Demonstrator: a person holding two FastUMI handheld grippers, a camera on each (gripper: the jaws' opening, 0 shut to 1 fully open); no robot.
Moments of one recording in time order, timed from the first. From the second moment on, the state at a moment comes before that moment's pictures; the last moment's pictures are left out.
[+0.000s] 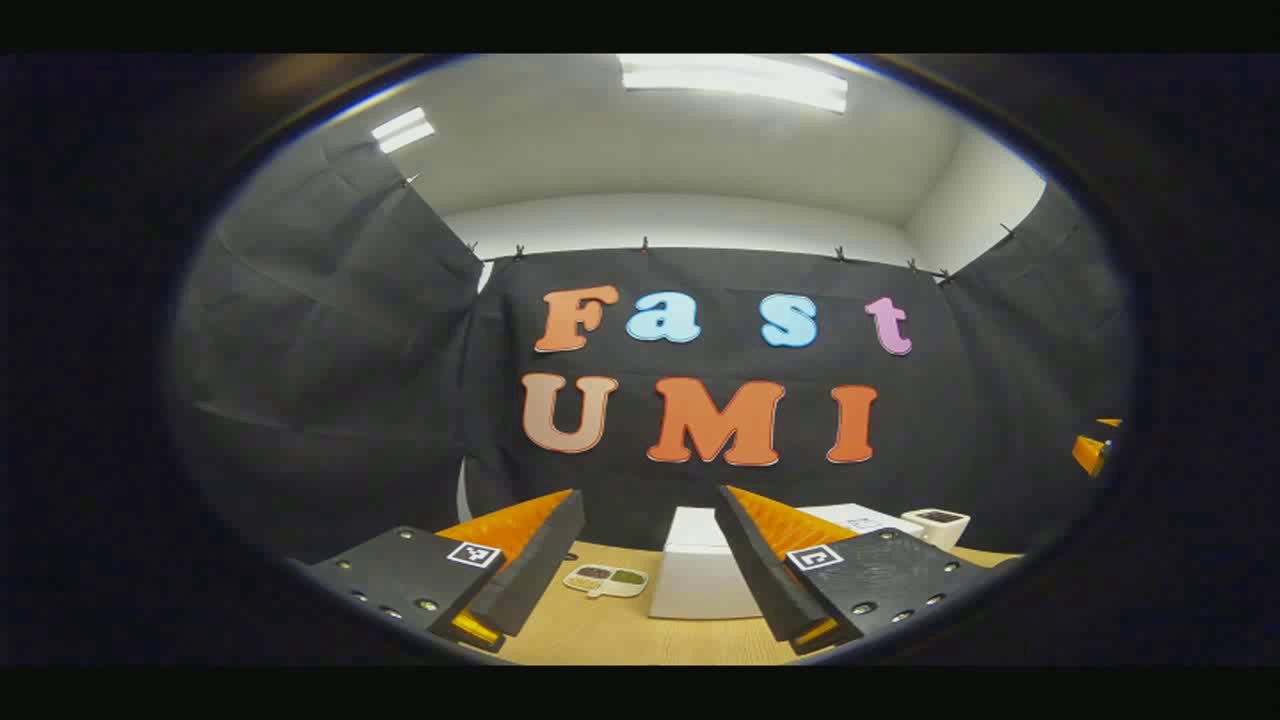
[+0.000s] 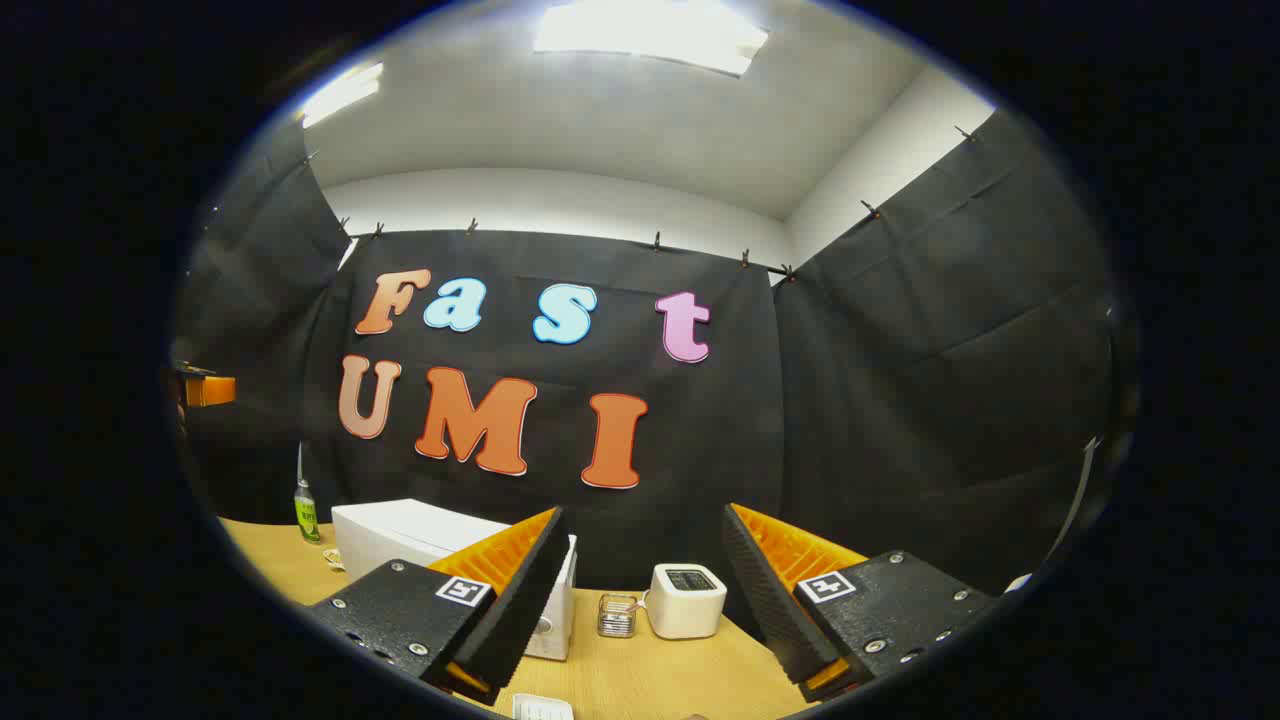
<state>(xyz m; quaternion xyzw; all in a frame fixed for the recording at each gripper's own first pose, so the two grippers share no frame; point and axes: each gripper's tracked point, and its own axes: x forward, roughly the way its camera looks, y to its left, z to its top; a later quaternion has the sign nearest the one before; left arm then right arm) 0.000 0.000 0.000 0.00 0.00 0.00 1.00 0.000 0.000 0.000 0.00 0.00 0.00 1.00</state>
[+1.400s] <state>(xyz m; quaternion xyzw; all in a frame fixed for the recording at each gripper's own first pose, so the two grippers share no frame) 0.002 -0.120 -0.038 -0.08 0.01 -0.12 0.99 -0.001 -0.033 -0.066 0.06 0.05 0.02 1.00</state>
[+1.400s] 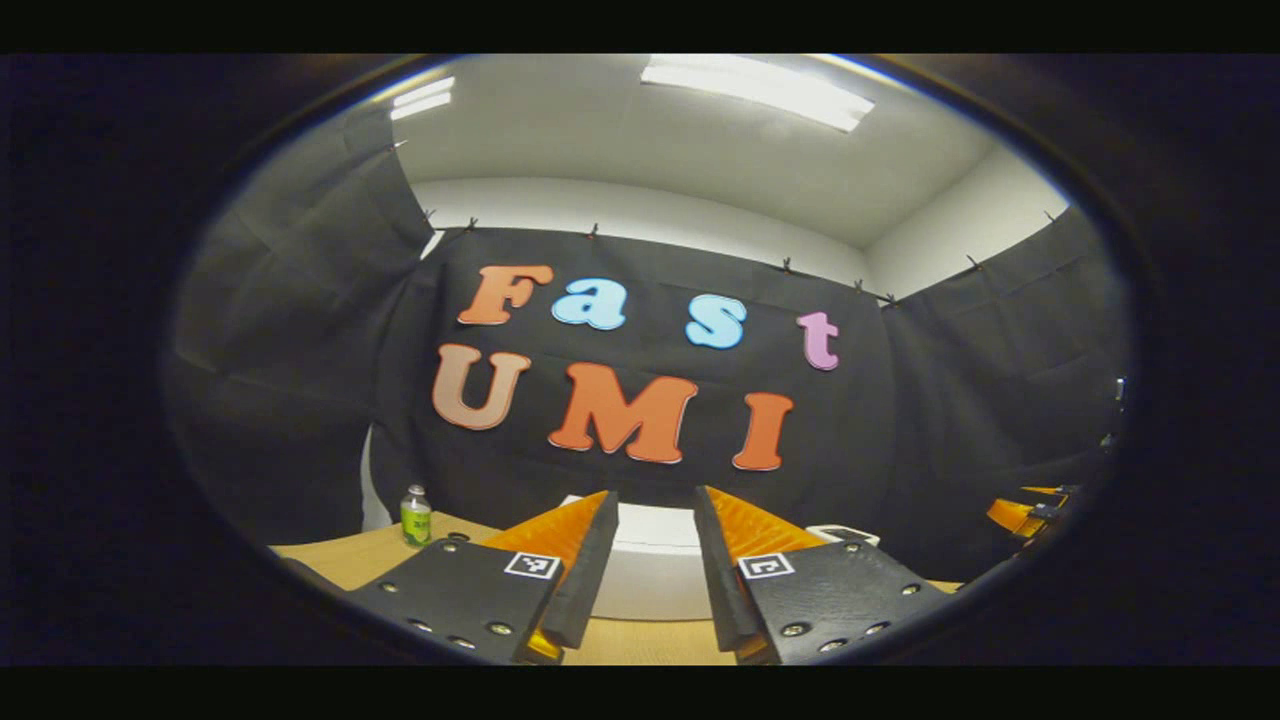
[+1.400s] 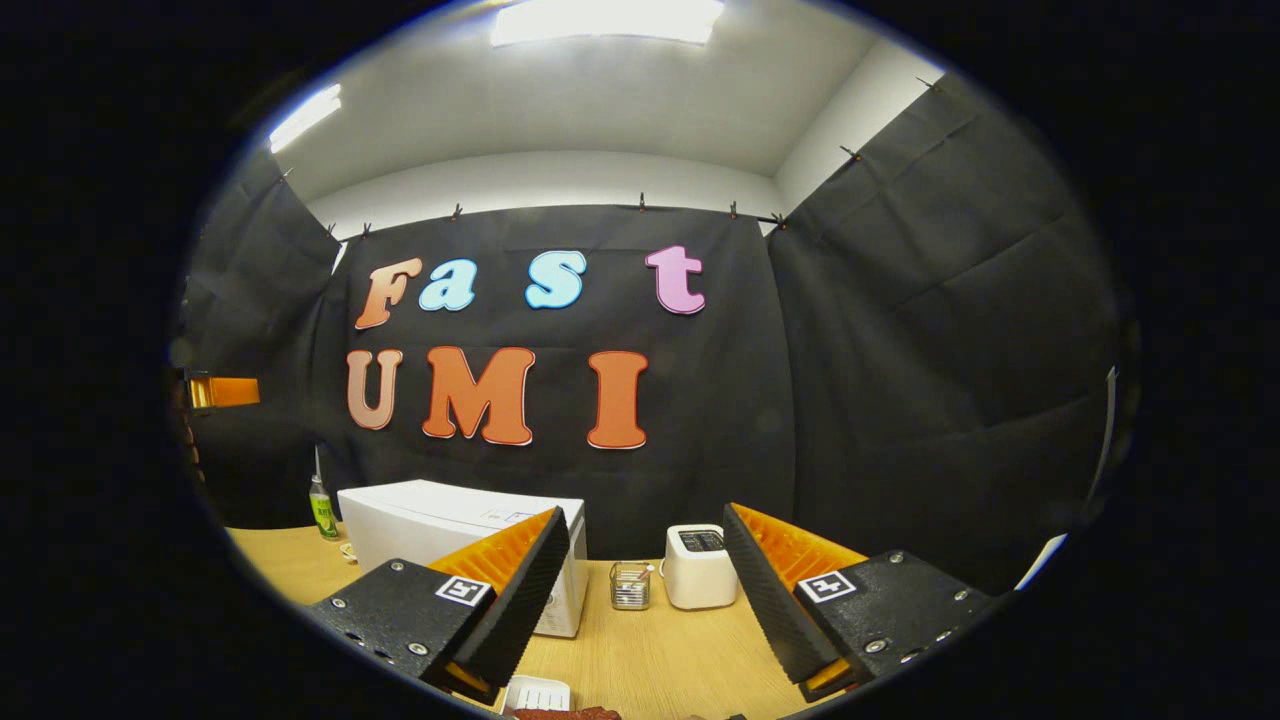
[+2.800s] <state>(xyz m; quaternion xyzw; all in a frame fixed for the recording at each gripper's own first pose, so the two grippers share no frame) 0.064 -0.333 -0.302 0.01 0.18 -0.20 0.96 -0.030 -0.075 -0.164 0.06 0.13 0.02 0.99</state>
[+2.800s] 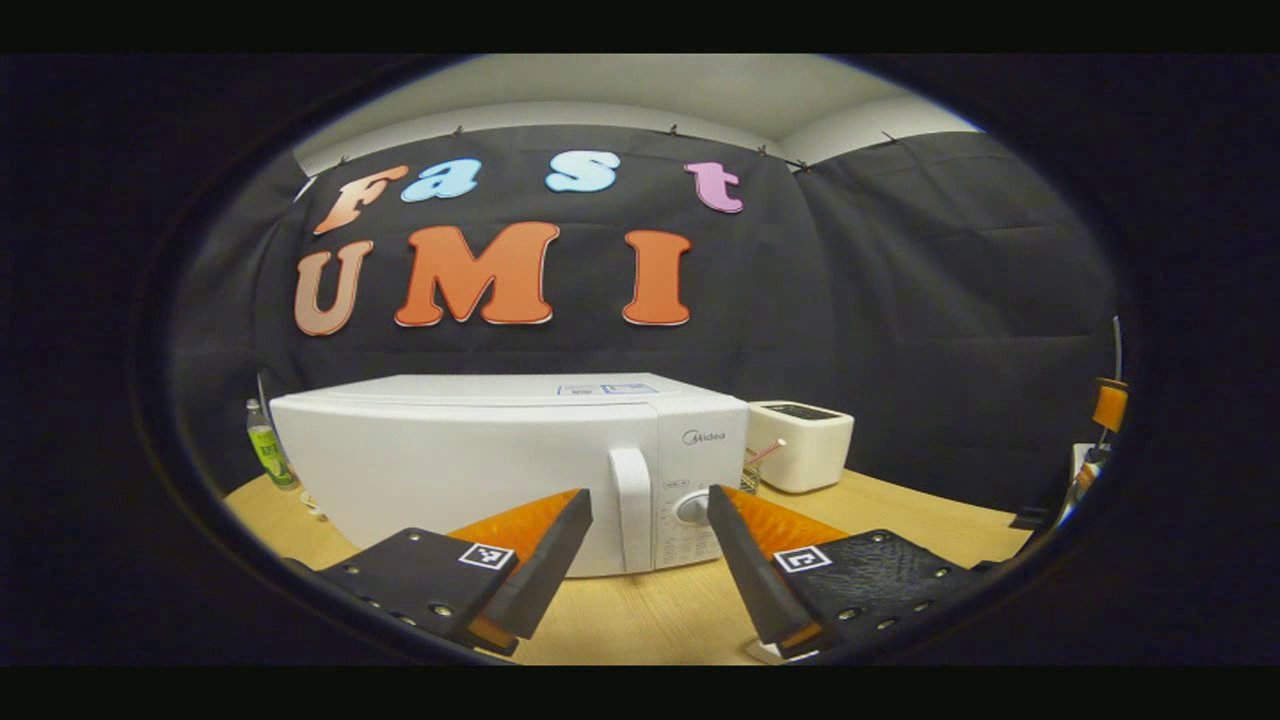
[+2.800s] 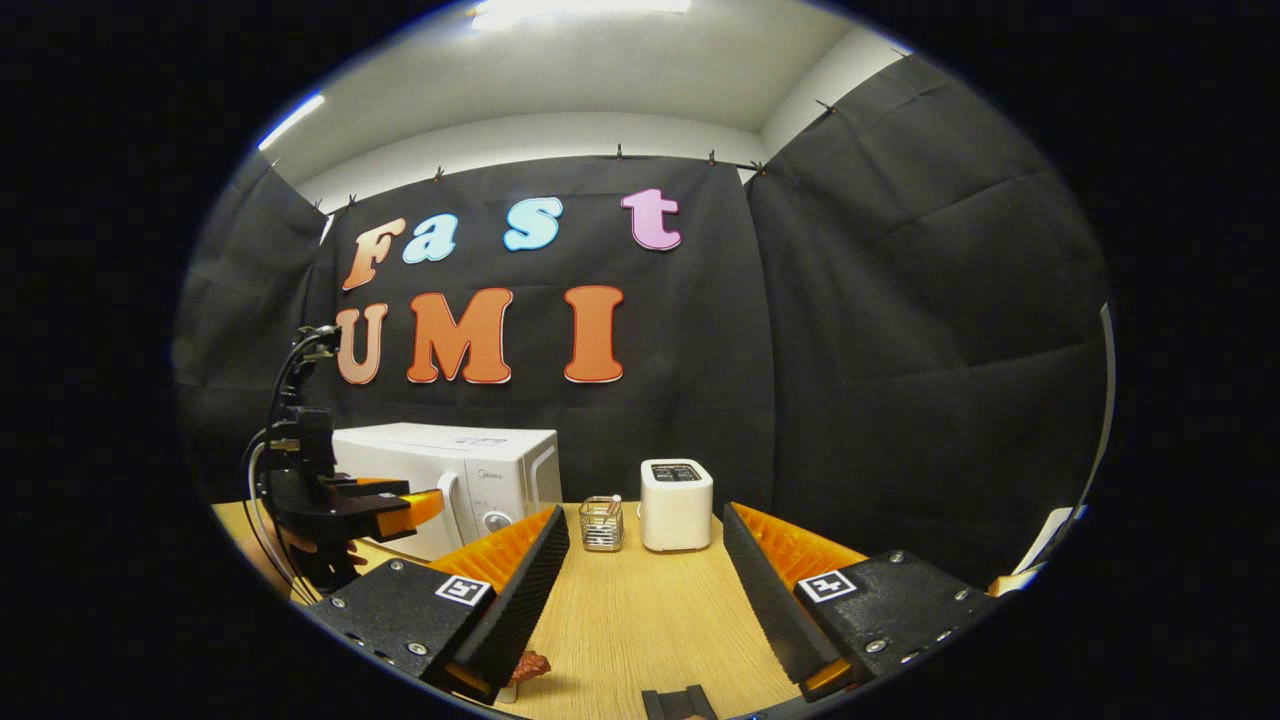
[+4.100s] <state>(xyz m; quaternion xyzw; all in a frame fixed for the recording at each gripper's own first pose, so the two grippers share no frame) 0.101 -0.334 -0.366 -0.01 0.19 -0.13 0.97 -0.049 -0.067 -0.240 0.10 0.21 0.03 0.97</state>
